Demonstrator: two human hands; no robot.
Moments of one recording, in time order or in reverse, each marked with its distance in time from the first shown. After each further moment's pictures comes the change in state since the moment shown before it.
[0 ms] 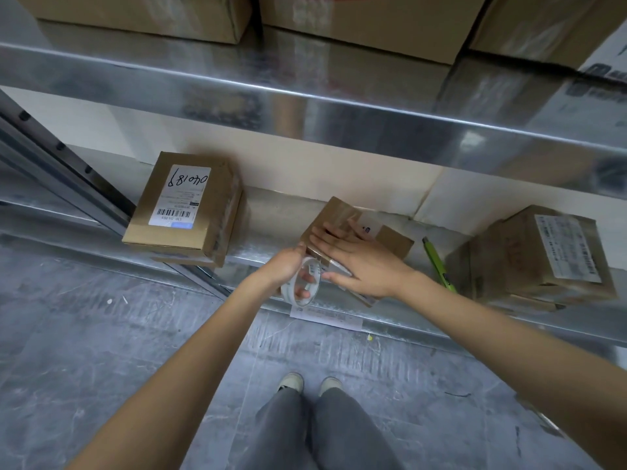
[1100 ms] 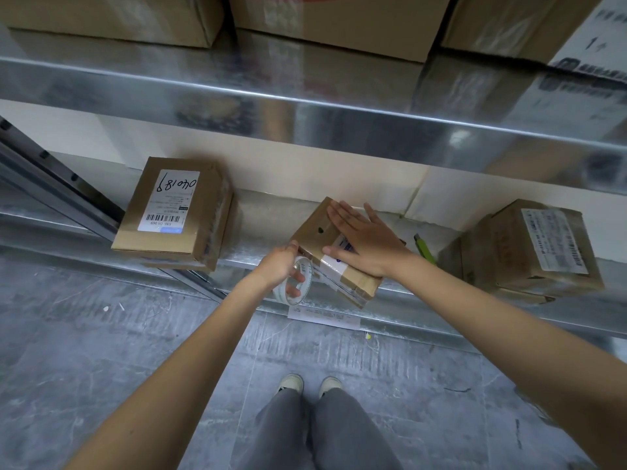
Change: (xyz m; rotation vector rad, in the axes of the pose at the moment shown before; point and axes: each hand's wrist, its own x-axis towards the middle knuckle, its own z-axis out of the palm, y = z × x) left_hand 0.009 -0.001 0.000 0.144 0.090 0.036; right_hand 0.003 0.024 -0.012 0.074 -0.035 0.295
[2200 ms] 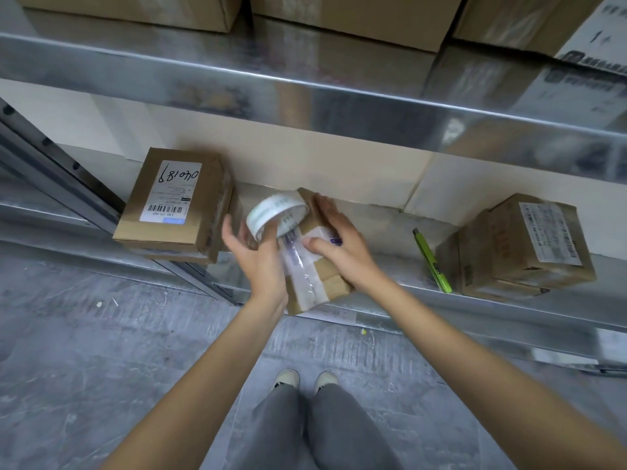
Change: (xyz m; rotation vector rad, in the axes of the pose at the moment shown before) left_hand -0.038 -0.007 0.024 -0.987 0.636 0.459; right_hand -0.013 -0.078 -0.002 1.014 0.331 0.248
